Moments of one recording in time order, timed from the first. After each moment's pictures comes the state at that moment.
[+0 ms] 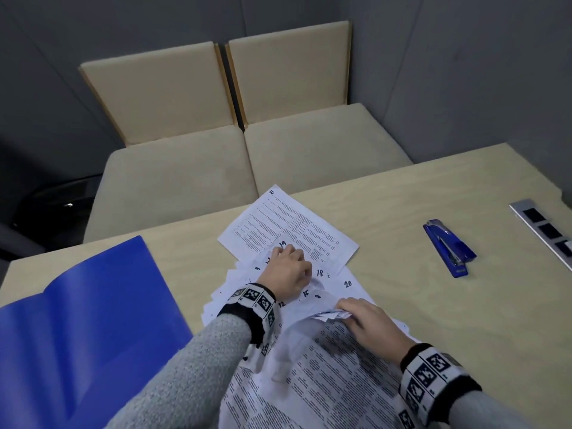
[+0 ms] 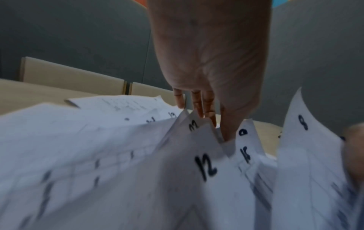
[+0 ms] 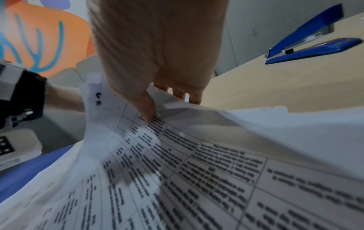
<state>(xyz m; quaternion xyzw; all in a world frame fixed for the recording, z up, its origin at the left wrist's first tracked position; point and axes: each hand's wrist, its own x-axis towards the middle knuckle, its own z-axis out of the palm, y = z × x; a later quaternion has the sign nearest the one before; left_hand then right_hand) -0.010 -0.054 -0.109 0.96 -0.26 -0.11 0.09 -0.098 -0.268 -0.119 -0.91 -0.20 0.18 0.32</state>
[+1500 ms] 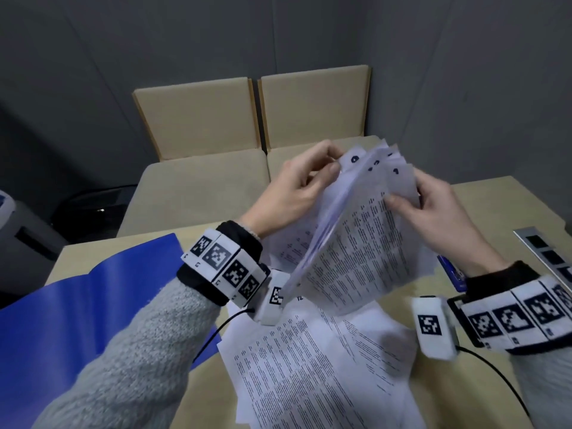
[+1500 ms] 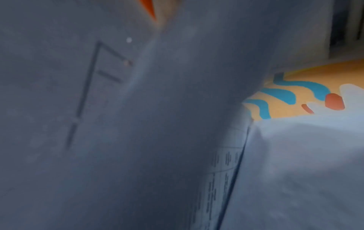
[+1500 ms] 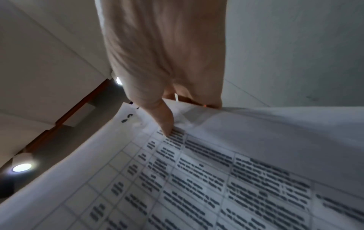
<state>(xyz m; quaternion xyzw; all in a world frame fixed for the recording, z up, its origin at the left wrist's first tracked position) -0.040 -0.049 0.133 0.80 -0.29 0.09 0.51 -0.052 -0.266 0.111 -0.84 -0.15 -0.06 0.53</state>
